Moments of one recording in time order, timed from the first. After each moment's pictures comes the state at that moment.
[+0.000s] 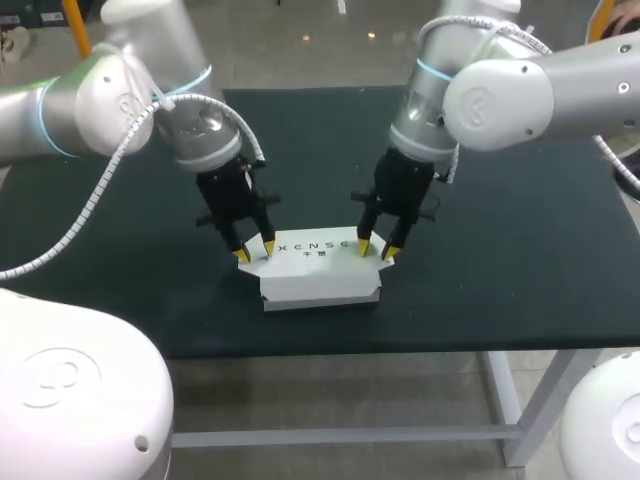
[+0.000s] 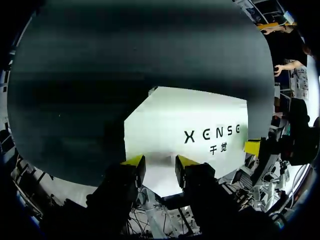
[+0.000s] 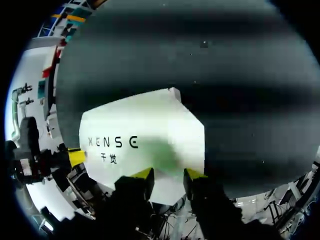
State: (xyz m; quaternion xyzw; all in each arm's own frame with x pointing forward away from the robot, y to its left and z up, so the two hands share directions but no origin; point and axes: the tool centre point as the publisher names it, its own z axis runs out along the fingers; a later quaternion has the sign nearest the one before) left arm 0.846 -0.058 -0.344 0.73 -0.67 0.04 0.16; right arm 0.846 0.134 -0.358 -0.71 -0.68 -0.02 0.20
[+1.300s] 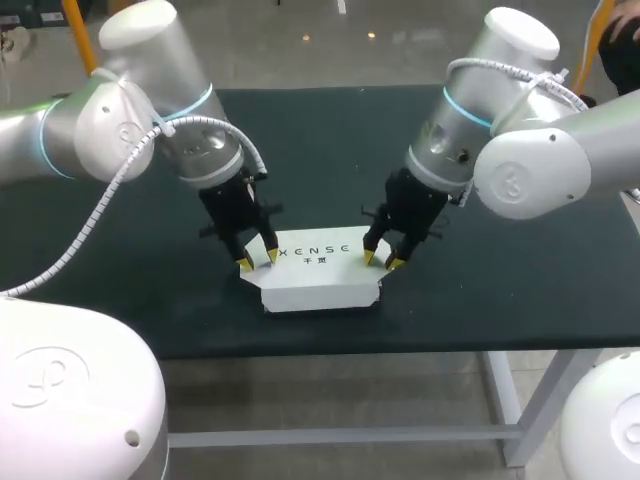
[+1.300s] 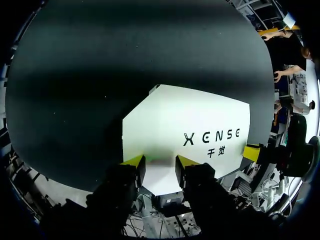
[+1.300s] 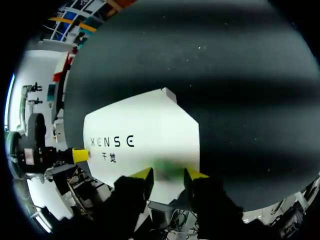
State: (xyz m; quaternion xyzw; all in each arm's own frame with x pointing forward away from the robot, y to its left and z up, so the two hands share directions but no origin) left arm 0.845 -0.063 -0.359 0.74 -0.65 0.06 0.14; right arm 0.843 0.126 -0.377 -0.71 -0.68 -0.10 0.16
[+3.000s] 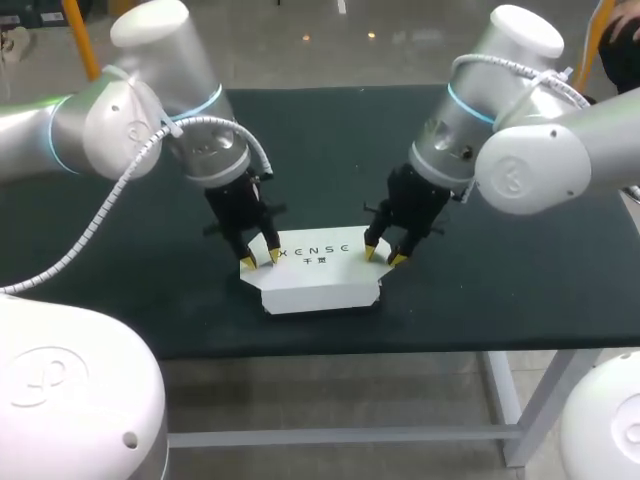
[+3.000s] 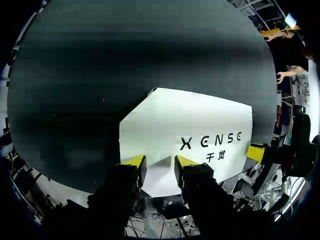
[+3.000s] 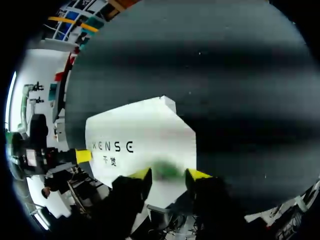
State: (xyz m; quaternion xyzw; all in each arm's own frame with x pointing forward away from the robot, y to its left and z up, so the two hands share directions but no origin) left arm 0.848 -0.066 -0.362 0.75 -0.65 0.06 0.12; right arm 0.851 0.122 -0.375 -0.70 -0.69 -0.11 0.16
